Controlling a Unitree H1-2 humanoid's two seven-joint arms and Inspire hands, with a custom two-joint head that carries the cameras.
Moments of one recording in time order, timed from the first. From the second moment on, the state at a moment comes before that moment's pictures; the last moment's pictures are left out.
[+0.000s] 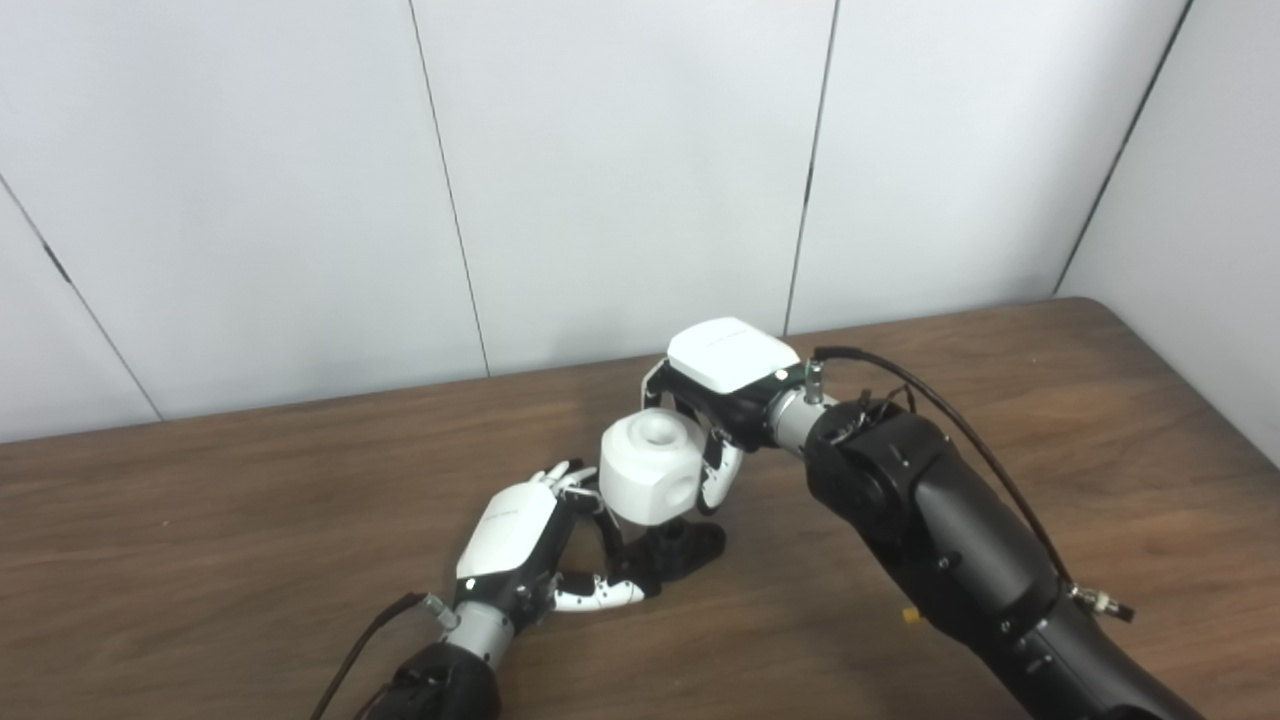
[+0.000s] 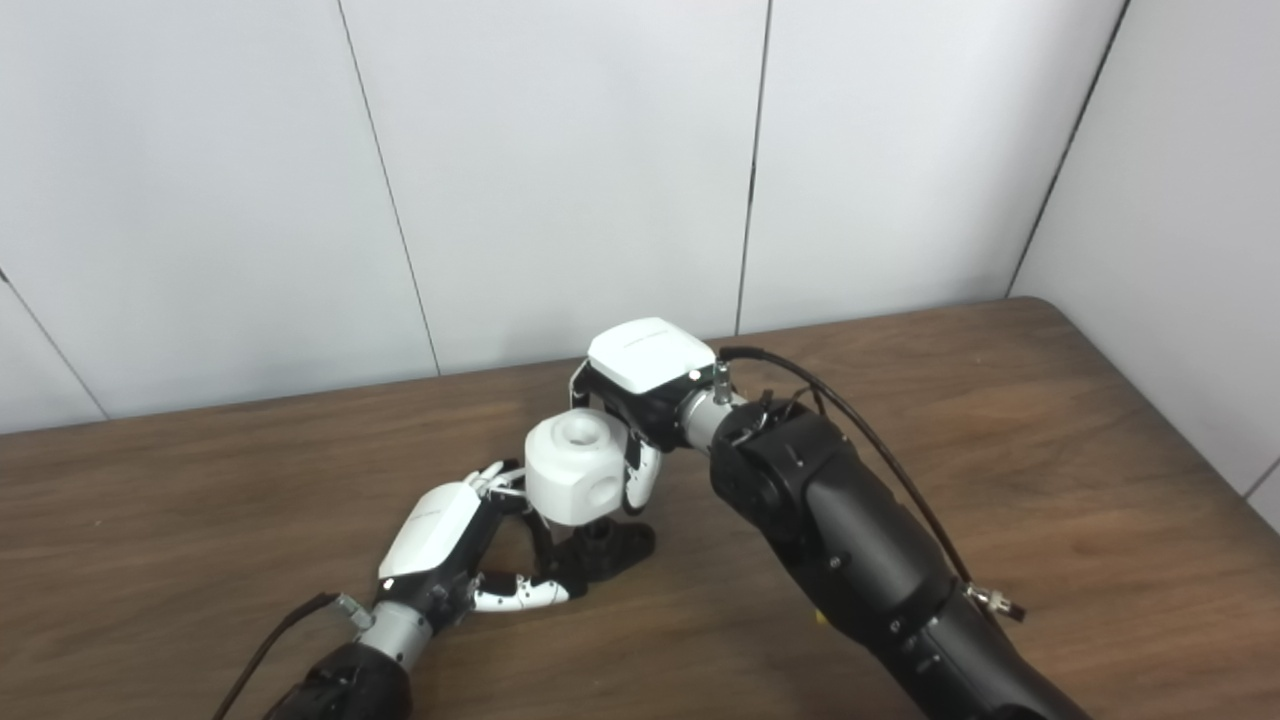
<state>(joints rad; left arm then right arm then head) -0.39 0.12 -0.50 0.27 0.69 0.03 0.02 -0.57 -0.37 0.35 -0.17 -1.06 0.20 0.63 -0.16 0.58</state>
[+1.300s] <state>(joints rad) -0.39 0.12 -0.50 0.28 0.67 0.01 0.03 -0.55 -0.38 0.30 -0.24 -1.07 0.19 0.62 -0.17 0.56</state>
